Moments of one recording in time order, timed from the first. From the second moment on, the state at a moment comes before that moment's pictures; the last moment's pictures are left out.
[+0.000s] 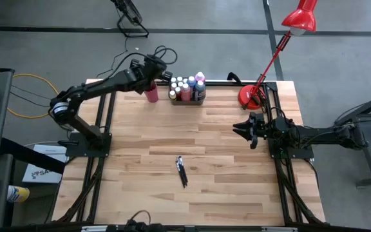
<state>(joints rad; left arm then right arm) 0.52 1.51 1.36 -0.54 -0.80 -0.33 -0.12 0.33 0.01 0.29 0.02 0.47</state>
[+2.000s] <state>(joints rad) 0.57 1.43 1.19 -0.43 -0.40 -0.09 -0.12 0.33 0.01 0.29 0.02 0.47</state>
